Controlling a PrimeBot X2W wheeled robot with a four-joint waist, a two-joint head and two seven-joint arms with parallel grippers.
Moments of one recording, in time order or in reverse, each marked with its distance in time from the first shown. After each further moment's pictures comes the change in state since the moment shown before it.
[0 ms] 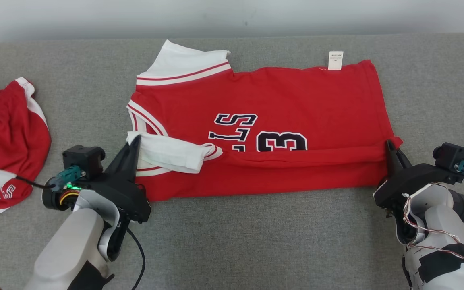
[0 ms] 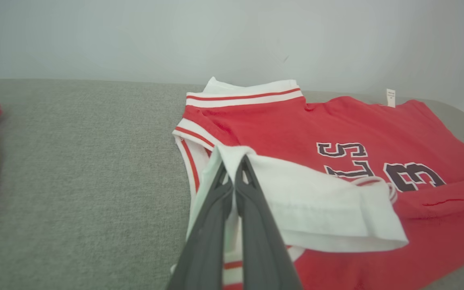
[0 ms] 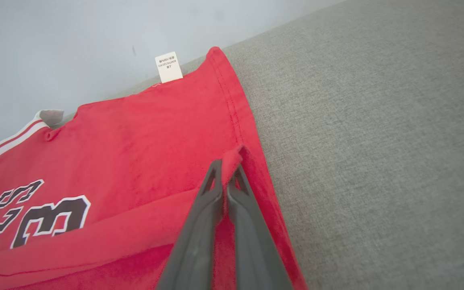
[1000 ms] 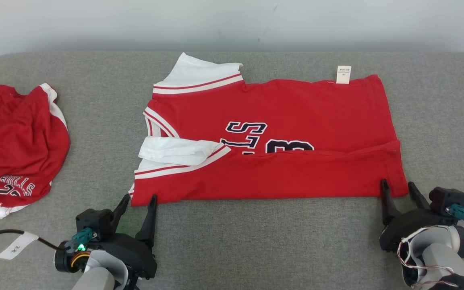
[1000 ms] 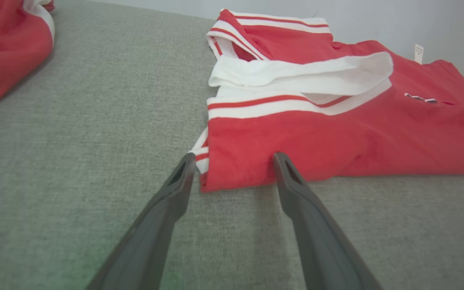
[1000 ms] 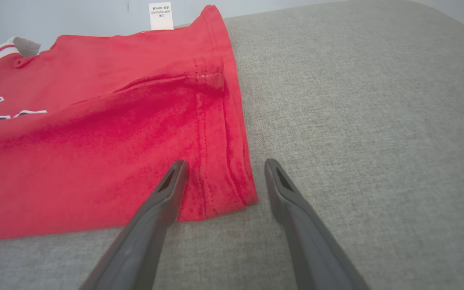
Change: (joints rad) left arm 0.220 -0.078 0.106 0.036 0.106 -0.014 -0.072; right arm 0.088 -0.070 0.100 0.188 -0.088 0.000 -0.241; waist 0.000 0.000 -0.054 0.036
